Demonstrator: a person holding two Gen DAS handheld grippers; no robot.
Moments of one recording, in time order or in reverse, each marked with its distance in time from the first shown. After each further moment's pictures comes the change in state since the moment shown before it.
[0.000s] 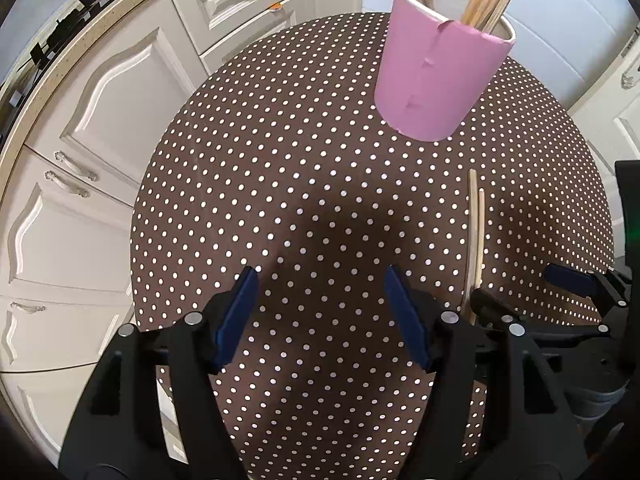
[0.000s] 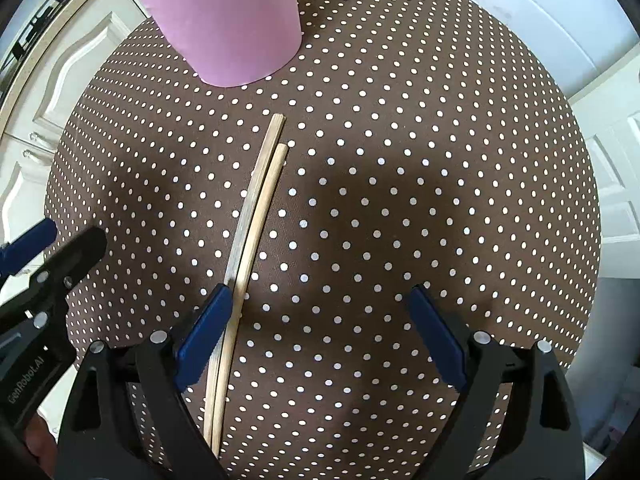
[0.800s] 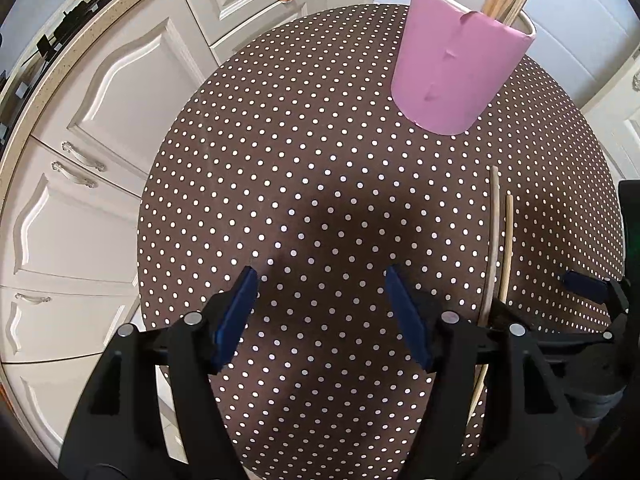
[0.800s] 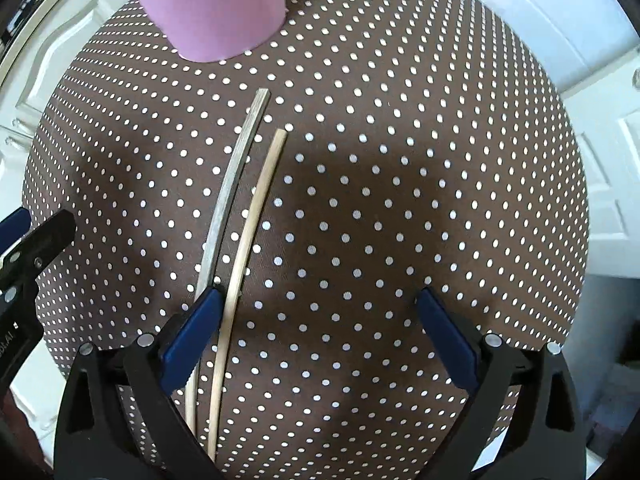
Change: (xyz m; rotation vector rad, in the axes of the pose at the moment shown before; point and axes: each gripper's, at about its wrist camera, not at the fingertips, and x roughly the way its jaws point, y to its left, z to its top) left arm 0.009 0.008 0.000 -0.013 0.025 0.026; right arm 0.008 -0.004 -0.001 -0.037 0.029 -0.092
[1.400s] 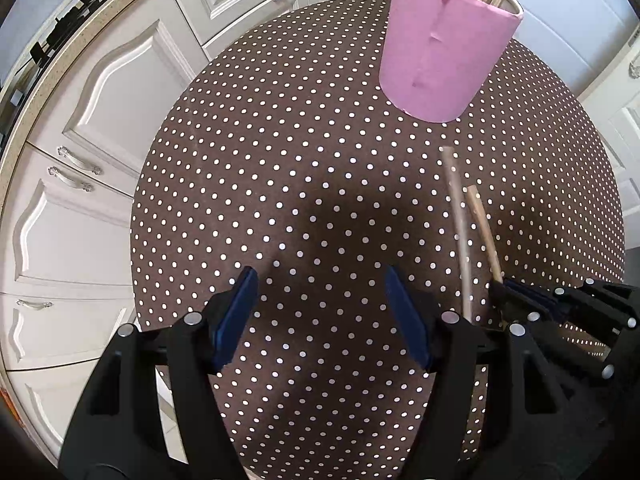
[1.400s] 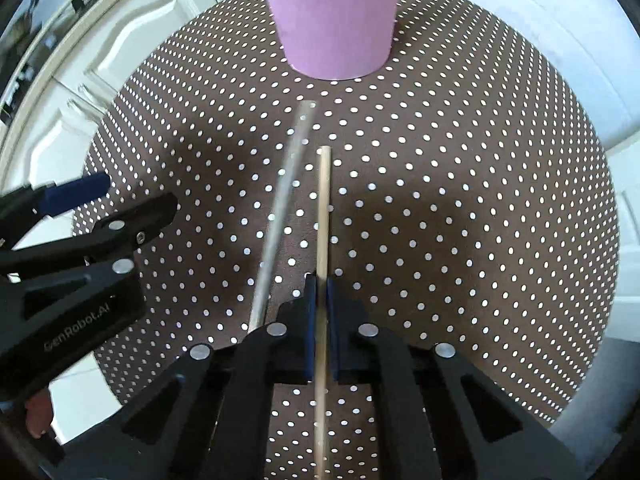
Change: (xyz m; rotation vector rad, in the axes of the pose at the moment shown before) left arm 0.005 -0.010 -0.002 0.020 0.014 -0.003; right arm -0.017 0.026 -0.015 -0.148 -0.087 0.177
